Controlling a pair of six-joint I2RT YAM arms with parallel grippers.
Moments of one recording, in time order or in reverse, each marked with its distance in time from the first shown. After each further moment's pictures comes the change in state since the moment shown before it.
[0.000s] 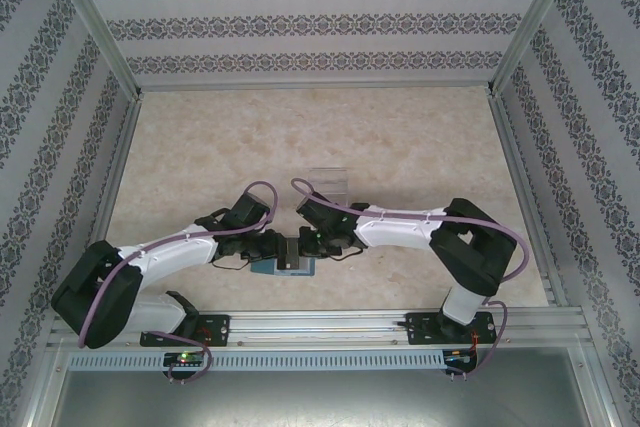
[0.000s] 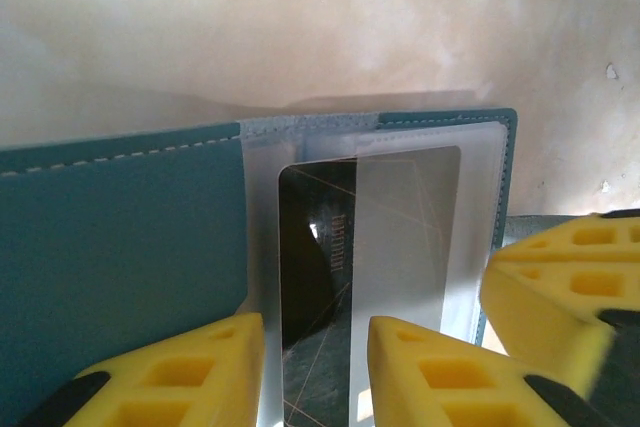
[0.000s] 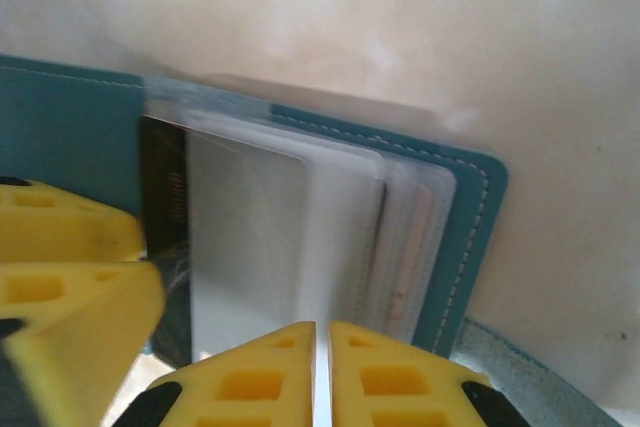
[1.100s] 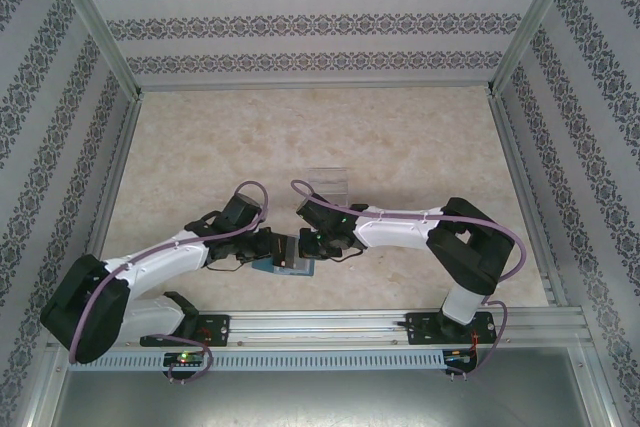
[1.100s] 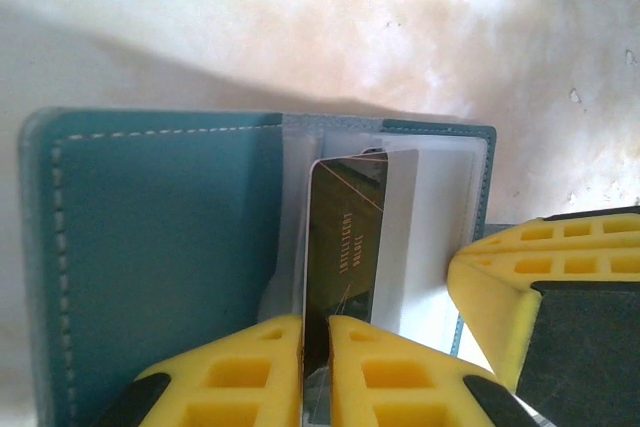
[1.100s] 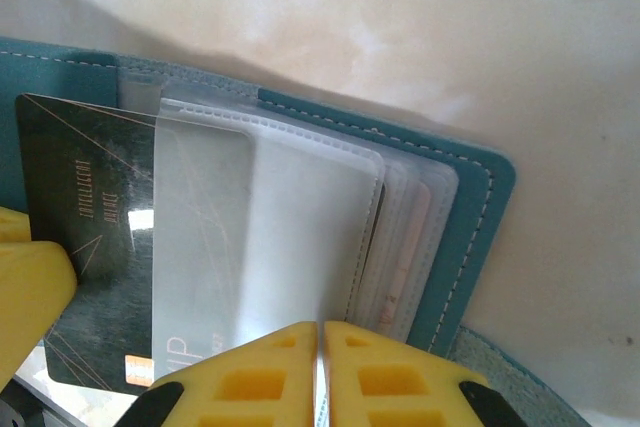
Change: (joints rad) left arm 0.028 -0.097 -0.038 -0.008 -0.010 -0.022; right arm 0.000 0.008 -0.005 0.007 -0.007 0.004
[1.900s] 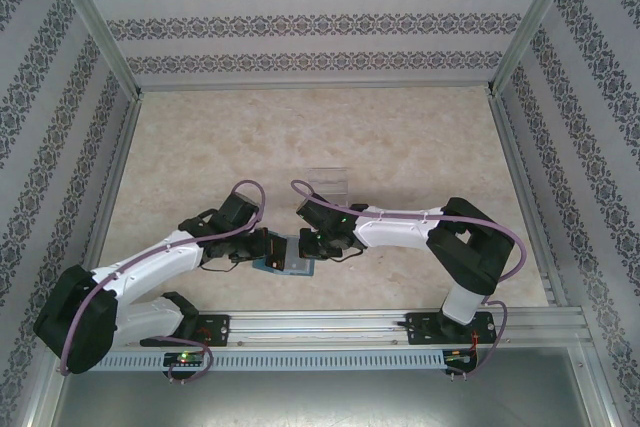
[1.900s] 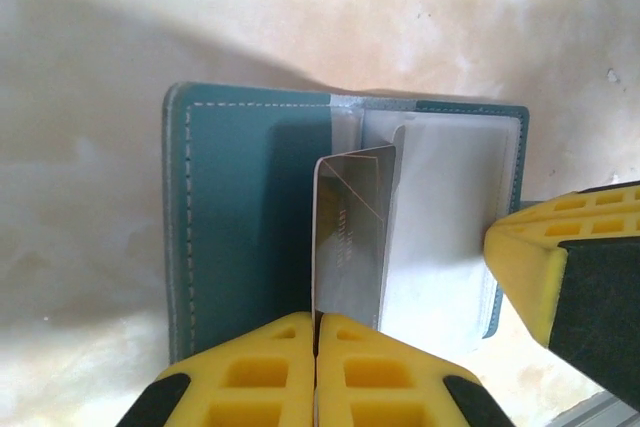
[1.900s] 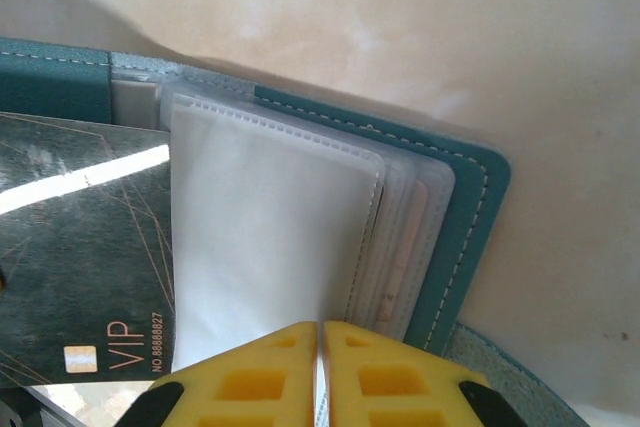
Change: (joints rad) left arm 0.000 -0.060 0.056 -0.178 -0.072 0.089; right arm 0.000 0.000 0.003 -0.011 0.000 -0.001
